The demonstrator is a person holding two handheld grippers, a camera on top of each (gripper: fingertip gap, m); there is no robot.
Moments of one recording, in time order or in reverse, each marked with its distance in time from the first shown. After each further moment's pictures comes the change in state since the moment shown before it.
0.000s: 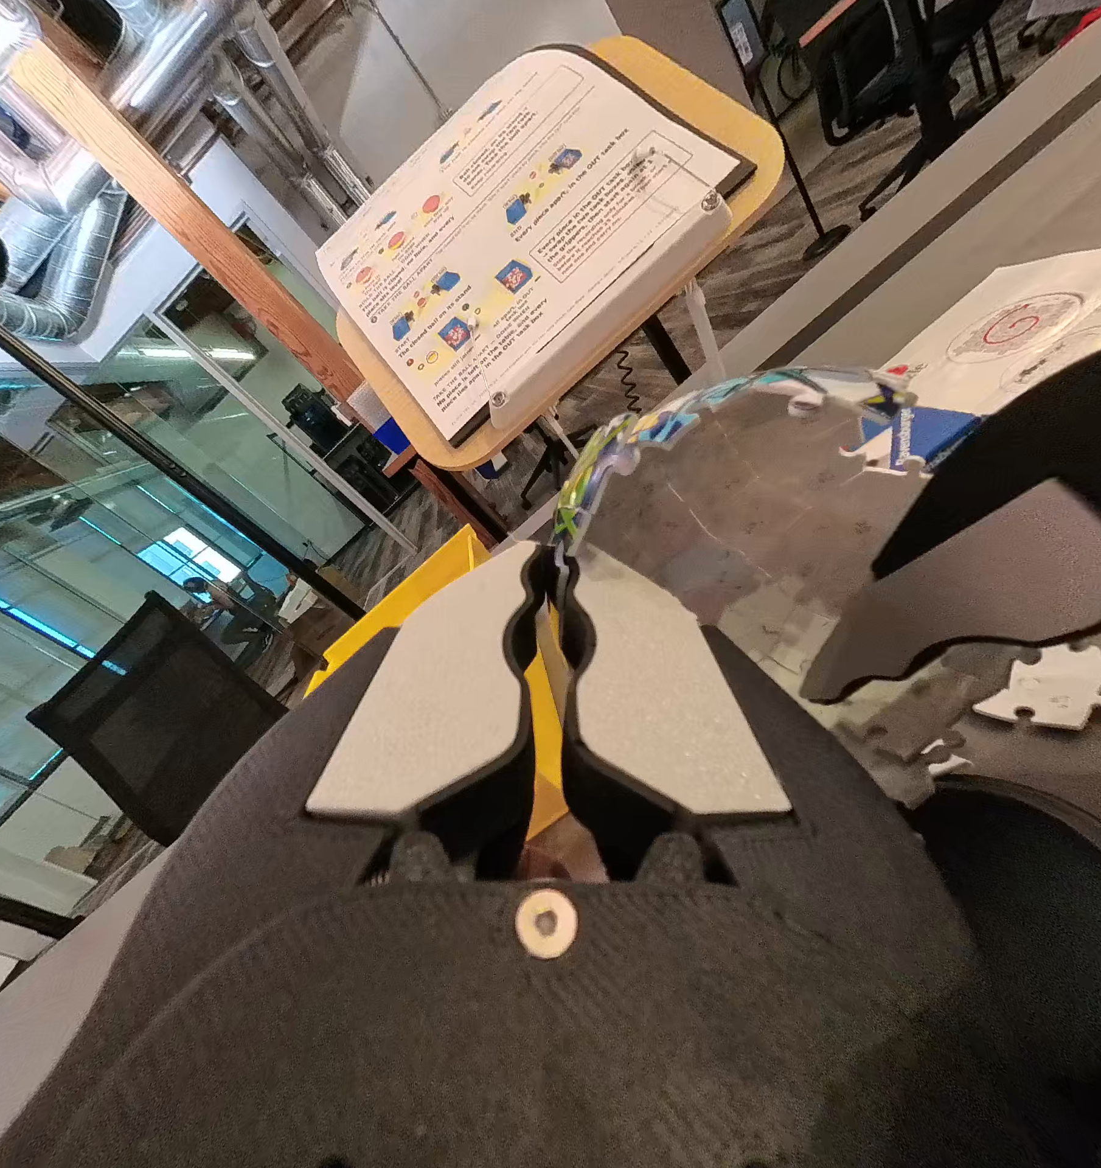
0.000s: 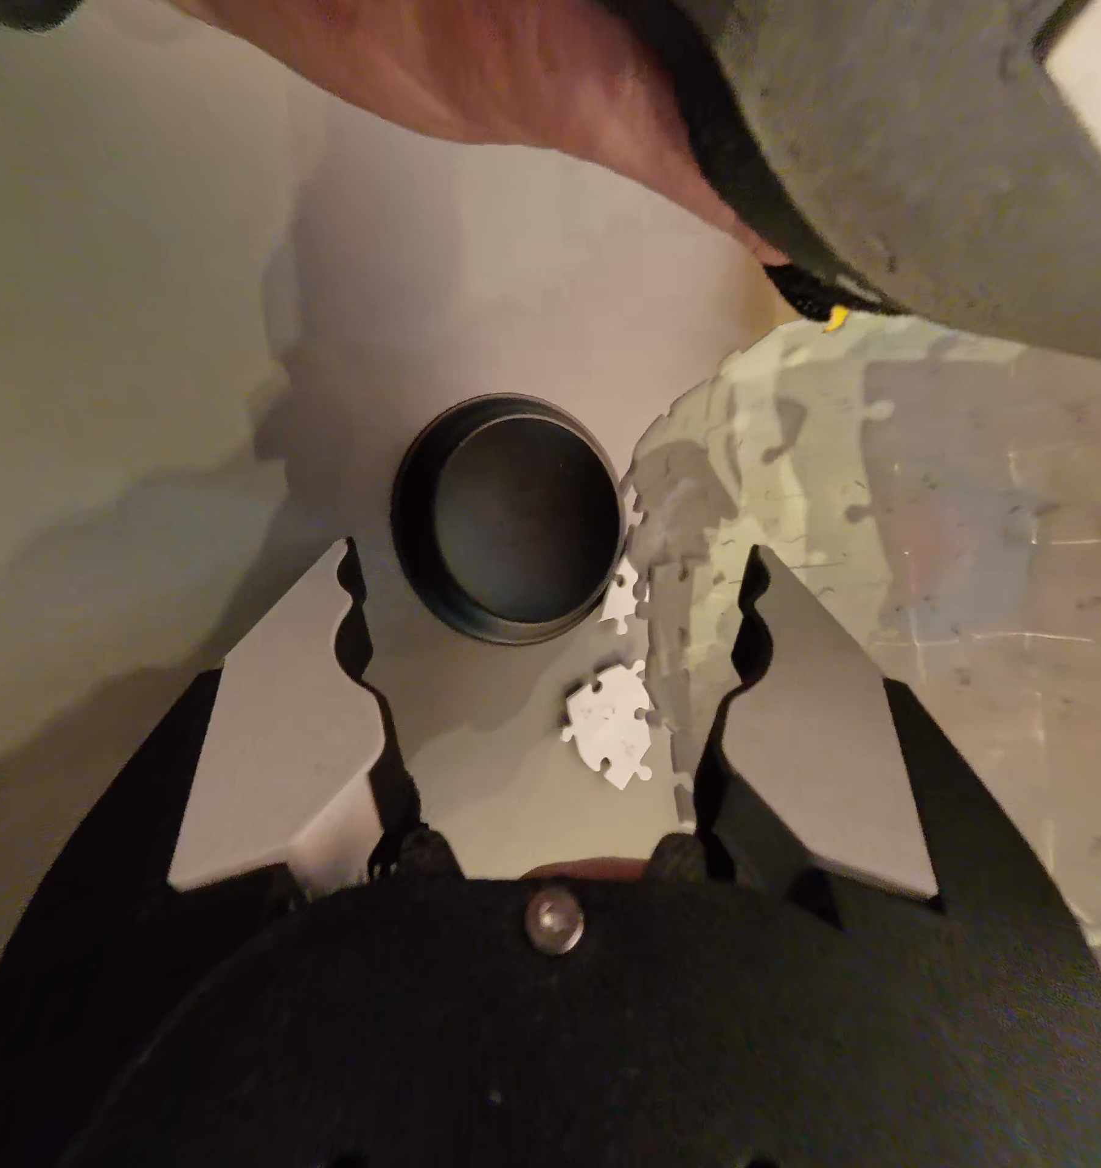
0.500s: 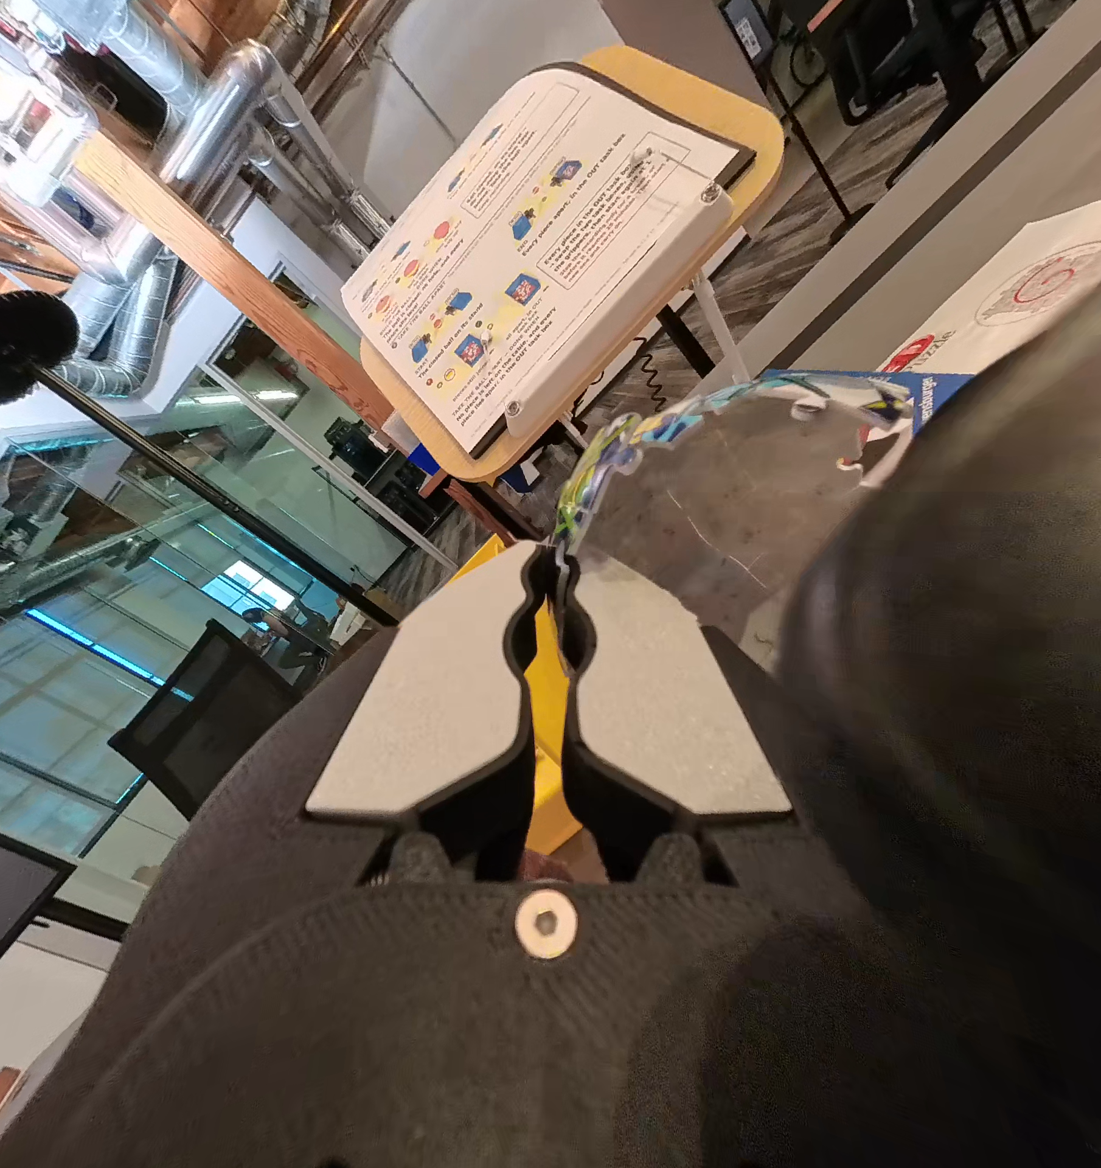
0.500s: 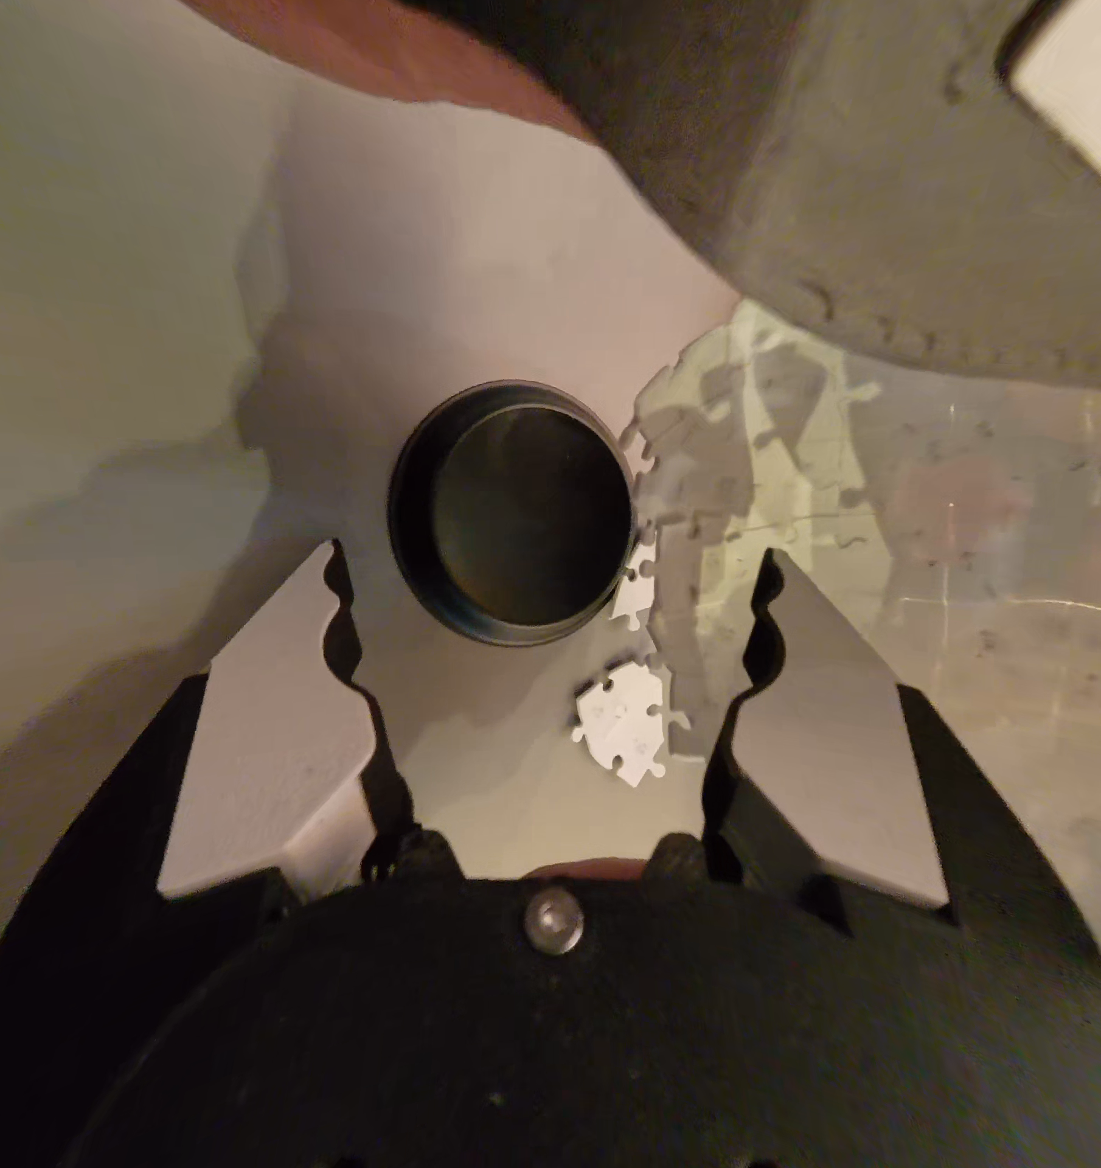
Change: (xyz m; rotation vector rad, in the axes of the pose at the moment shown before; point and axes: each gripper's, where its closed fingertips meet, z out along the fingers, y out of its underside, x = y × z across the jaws) left arm 0.000 0.000 -0.005 0.022 -0.036 0.095; right arm -0.003 0.004 0.007 -0.071 -0.017 0.029
